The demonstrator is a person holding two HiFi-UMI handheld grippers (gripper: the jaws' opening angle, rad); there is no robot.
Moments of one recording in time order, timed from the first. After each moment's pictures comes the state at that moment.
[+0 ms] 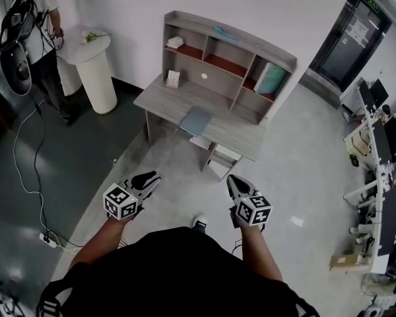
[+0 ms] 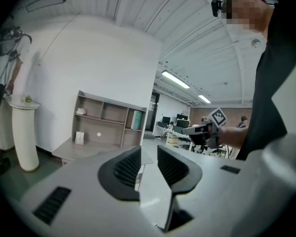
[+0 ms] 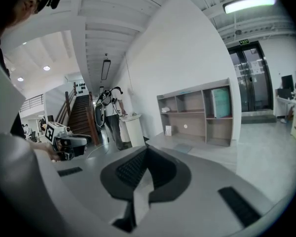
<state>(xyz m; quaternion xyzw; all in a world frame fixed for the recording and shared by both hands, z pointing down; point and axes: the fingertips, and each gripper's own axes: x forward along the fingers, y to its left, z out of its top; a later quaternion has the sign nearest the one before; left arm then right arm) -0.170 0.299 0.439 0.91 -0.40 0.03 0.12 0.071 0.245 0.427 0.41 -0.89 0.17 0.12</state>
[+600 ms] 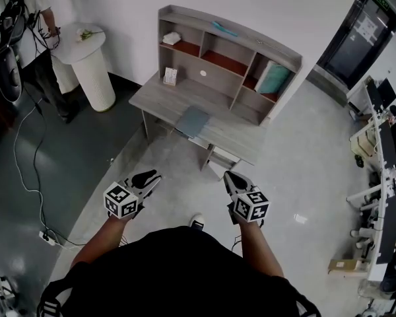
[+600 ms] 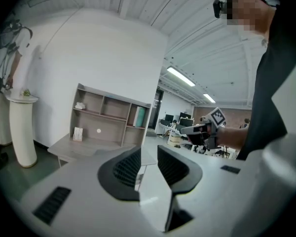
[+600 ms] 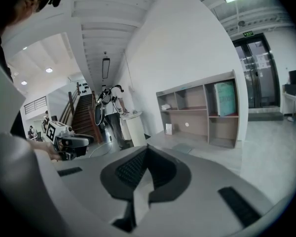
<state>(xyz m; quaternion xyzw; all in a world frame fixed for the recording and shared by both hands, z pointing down) -0.136 0.233 0.450 0.90 -0.42 0.04 0.15 0.088 0.170 0.440 0.38 -0.90 0.18 0.13</state>
